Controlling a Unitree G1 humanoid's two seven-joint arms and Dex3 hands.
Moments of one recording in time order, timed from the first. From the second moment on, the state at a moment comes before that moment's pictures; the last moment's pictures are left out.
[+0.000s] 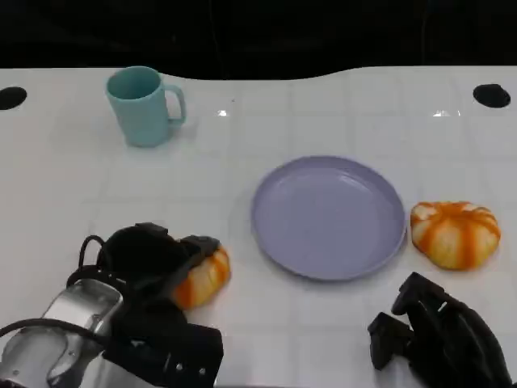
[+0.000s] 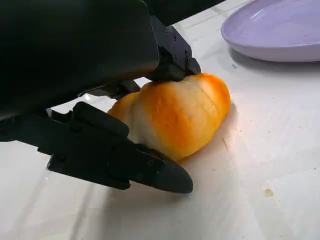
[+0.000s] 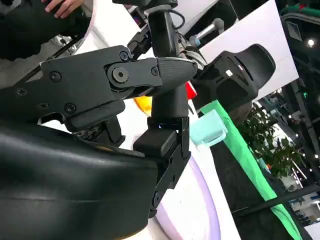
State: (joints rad) left arm -0.39 0.37 -0.47 0.45 1.01 -0.18 -0.02; right arm -0.01 0.07 -0.18 0.46 0.48 -0.07 0.78
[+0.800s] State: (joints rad) left arm -0.50 0.35 -0.54 0.94 0.89 -0.51 0.69; right arm -0.02 0.07 -0.18 0.46 0.48 -0.07 0.78
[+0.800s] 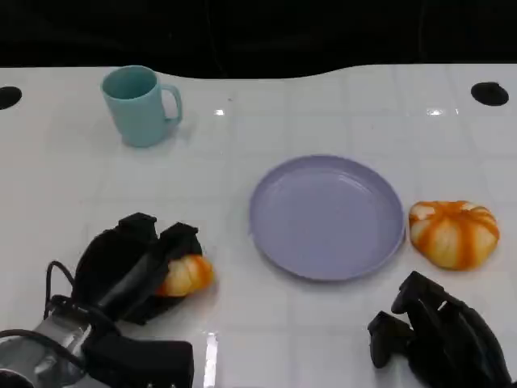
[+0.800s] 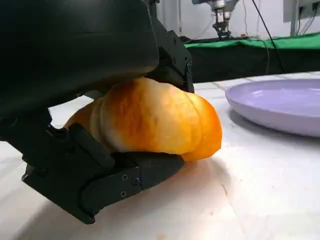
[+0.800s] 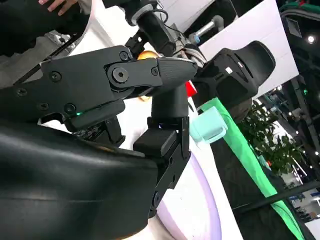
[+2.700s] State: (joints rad) left arm -0.82 0.14 -0.60 0.74 0.82 -0.30 -0.07; right arm -0.04 0.07 -0.18 0.51 0.48 -0.11 0.81
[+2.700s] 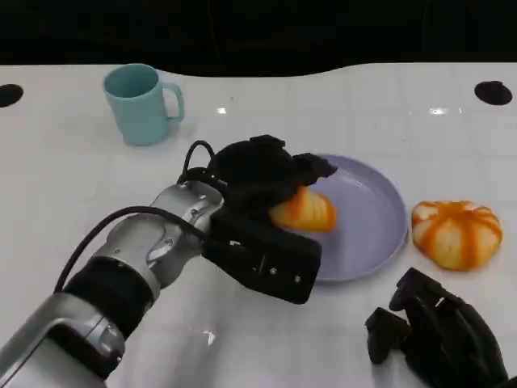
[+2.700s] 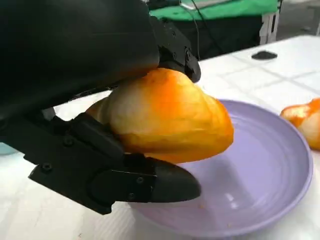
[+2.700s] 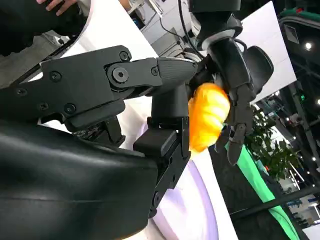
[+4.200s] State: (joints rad) left arm -0.69 0.18 -0.51 0.61 0.82 -0.35 0.05; right arm -0.03 0.07 -0.18 0.49 0.48 -0.09 0.80
